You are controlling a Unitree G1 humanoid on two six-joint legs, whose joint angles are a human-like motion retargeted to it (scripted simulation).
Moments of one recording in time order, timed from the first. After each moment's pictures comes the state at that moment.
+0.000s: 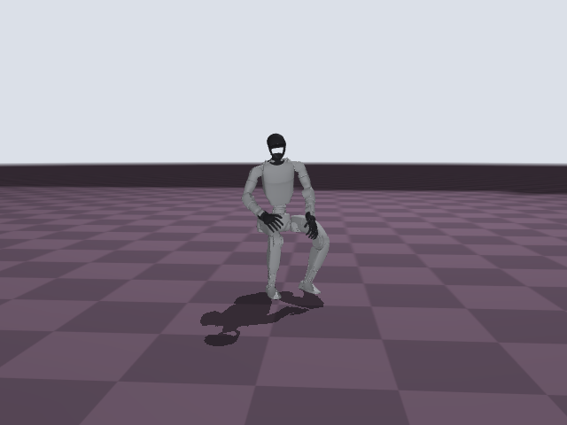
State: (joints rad) left arm -0.46 0.27 -0.49 0.74 0.19 -0.05 0.25; right arm -0.58 -0.55 0.61 0.47 -0.34 -0.09 -0.24; waist -0.15 0.15 0.40; left_leg -1.34 0.21 0.11 1.73 -0.39 -0.07; right_leg -1.36 -0.09 -0.01 1.65 -0.27 0.20
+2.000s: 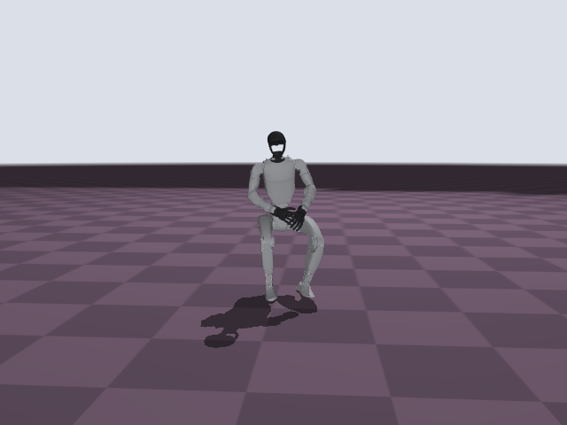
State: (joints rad) left arm -0.56 0.30 -0.78 0.59 0.04 -0.07 0.19; right arm -0.65 -0.36 0.91 0.53 0.01 -0.14 -0.25; waist -0.04 0.13 0.38; left_leg -1.23 0.20 0.12 1.69 -0.26 -0.08; right_leg -1.27 -0.12 -0.08 1.60 -0.20 0.26
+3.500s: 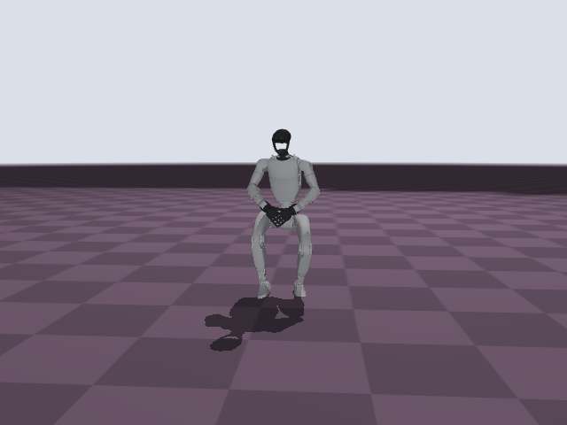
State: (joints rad) left arm -0.44 0.42 -0.65 0.37 -0.14 -0.09 -0.07; right arm -0.79 -0.34 0.98 0.56 -0.07 -0.12 0.19; waist -0.04 0.07 0.44; left_leg -1.11 0.34 0.05 1.80 -0.34 0.18; right_leg -1.19 0.07 -0.15 1.59 -0.19 0.26
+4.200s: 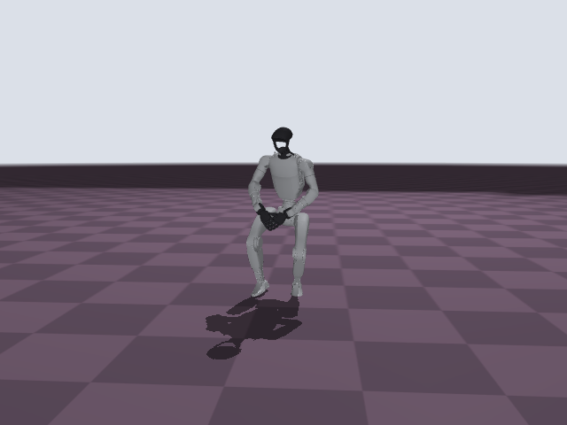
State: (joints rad) left arm -0.30 0.37 -0.70 0.37 -0.11 -0.11 -0.17; right arm -0.71 -0.36 1.00 0.59 0.08 -0.08 0.41; waist -0.07 0.04 0.43; left_leg -1.06 0.37 0.10 1.77 -0.44 0.22; right_leg -1.14 0.08 -0.12 1.55 -0.31 0.26
